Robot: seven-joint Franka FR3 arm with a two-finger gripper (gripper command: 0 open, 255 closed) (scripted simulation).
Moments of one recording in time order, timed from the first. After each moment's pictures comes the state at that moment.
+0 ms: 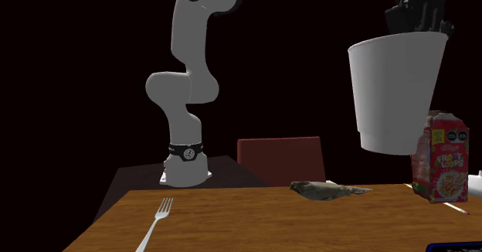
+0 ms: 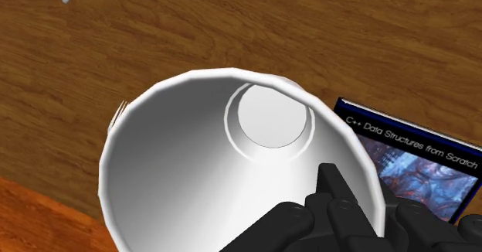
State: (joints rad) arm 0.20 0.26 0.35 -1.55 -0.22 1.72 0.67
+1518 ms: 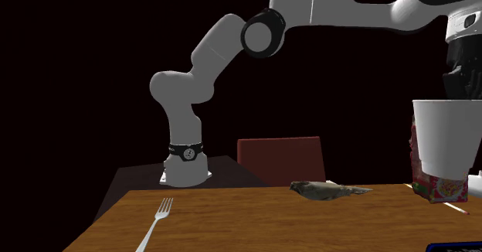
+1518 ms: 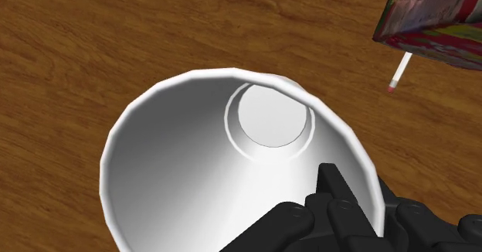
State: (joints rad) arm 0.63 0.88 0.36 -0.78 -0.38 1.52 0.96
